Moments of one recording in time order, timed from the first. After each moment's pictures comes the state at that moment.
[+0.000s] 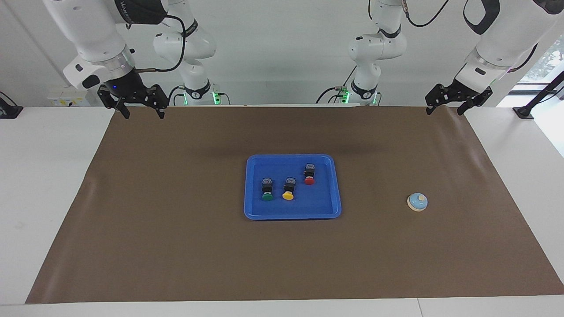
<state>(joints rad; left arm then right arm) 0.07 -0.05 -0.08 -1.64 0.00 1.47 0.10 0.01 -0.02 0.01 -1.59 0.00 1.51 0.05</state>
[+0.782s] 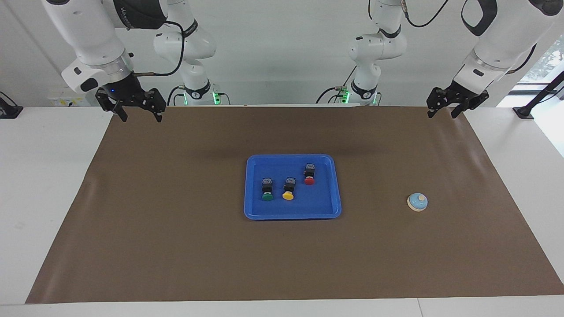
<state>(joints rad) 0.07 -0.06 -0.08 -1.67 0.00 1.53 0.10 0.01 -0.02 0.01 -1.60 -0.02 1.53 0.05</state>
